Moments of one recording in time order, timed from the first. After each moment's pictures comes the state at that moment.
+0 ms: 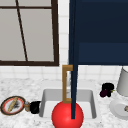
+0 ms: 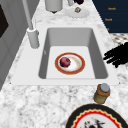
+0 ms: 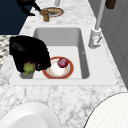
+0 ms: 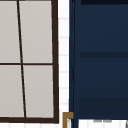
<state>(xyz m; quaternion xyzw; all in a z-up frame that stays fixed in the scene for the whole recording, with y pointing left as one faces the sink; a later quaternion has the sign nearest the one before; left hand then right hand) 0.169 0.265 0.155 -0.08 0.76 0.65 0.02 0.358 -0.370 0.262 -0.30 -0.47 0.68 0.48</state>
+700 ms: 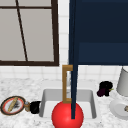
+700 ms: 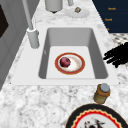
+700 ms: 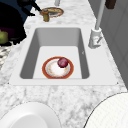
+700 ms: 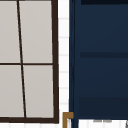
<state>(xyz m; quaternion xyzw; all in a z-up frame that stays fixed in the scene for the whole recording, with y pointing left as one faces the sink) 0.169 0.265 0.155 -0.08 0.76 0.65 0.02 0.290 -0.329 0.340 -0.30 -0.47 0.68 0.48</state>
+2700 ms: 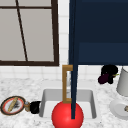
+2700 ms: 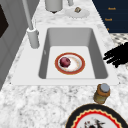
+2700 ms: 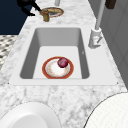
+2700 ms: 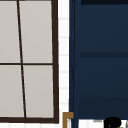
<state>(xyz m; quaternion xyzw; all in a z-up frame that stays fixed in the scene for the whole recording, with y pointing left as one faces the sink) 0.169 0.265 0.155 -0.08 0.76 0.65 0.02 0.152 -0.284 0.594 -0.34 -0.48 0.66 0.46</state>
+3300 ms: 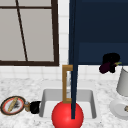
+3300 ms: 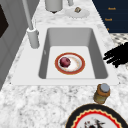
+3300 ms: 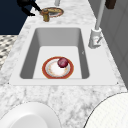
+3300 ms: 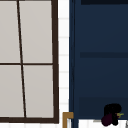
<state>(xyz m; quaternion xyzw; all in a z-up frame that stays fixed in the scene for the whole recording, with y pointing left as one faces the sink) 0.169 0.265 0.155 -0.08 0.76 0.65 0.02 0.152 -0.277 0.684 -0.36 -0.46 0.66 0.47</state>
